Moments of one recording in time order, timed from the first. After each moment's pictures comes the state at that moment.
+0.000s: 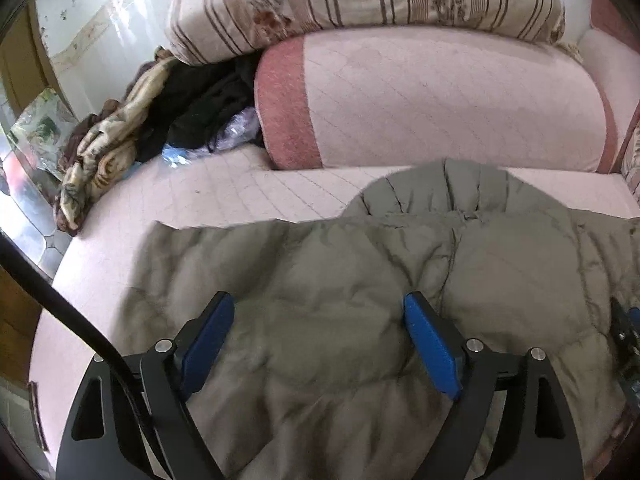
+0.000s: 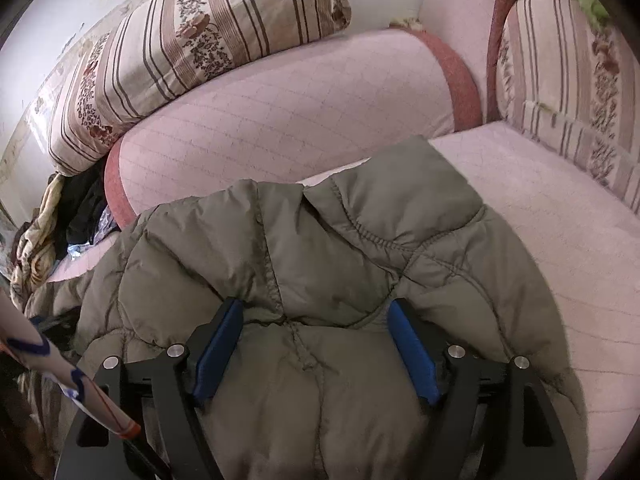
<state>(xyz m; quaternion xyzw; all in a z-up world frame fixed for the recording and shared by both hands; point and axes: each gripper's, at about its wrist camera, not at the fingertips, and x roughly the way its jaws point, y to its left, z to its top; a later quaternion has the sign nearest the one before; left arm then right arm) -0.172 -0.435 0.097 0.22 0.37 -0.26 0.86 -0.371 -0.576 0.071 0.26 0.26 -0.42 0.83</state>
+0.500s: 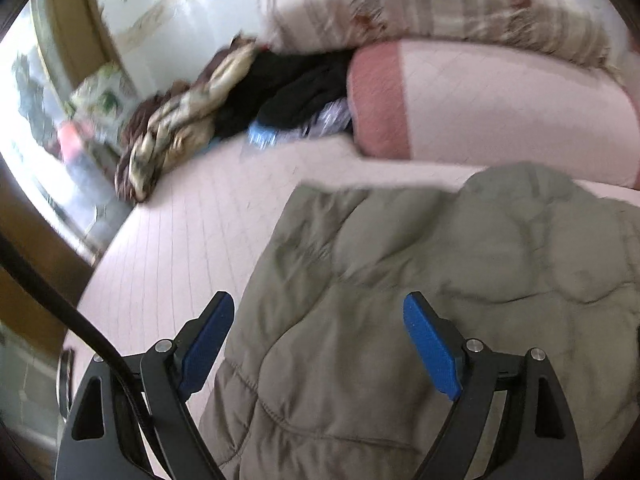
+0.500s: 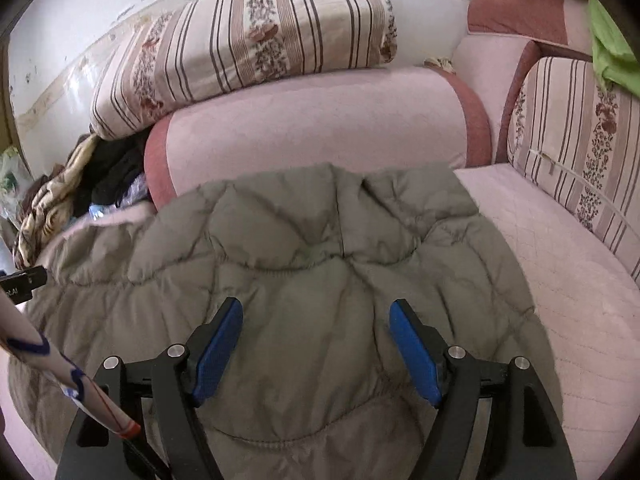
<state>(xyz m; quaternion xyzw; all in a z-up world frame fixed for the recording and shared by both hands) -0.148 -0.347 0.103 0.21 0.38 -0.17 0.89 -0.373 -0.511 0.081 0.20 0.28 -0.39 0.85</state>
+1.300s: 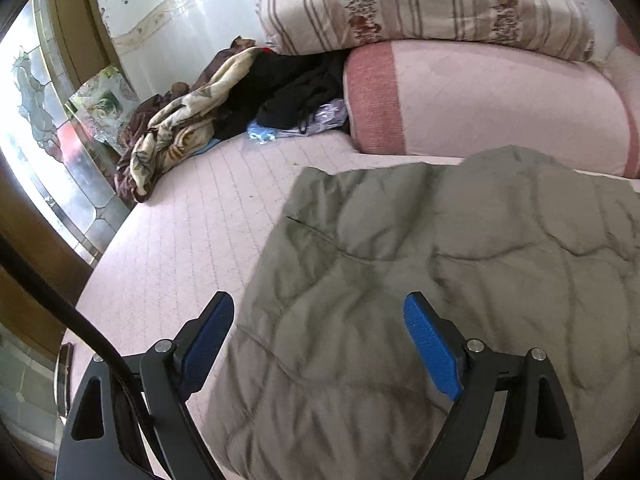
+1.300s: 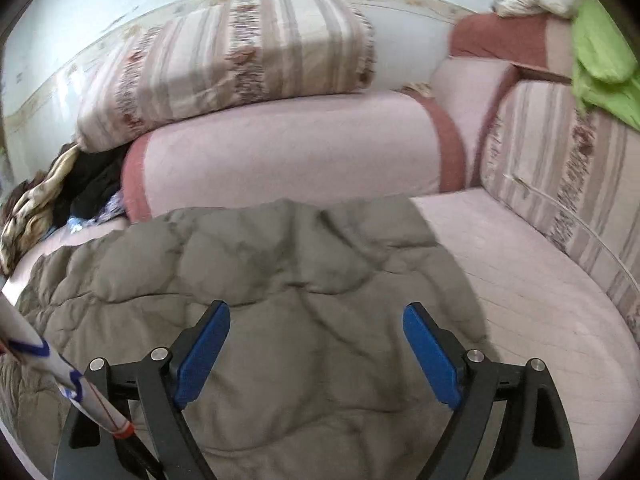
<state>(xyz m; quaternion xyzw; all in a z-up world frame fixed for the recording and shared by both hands) -0.182 -0.323 0.110 0.21 0.36 -0.20 0.89 -0.398 -0.524 0.097 0.17 0.26 -0.46 0.83</state>
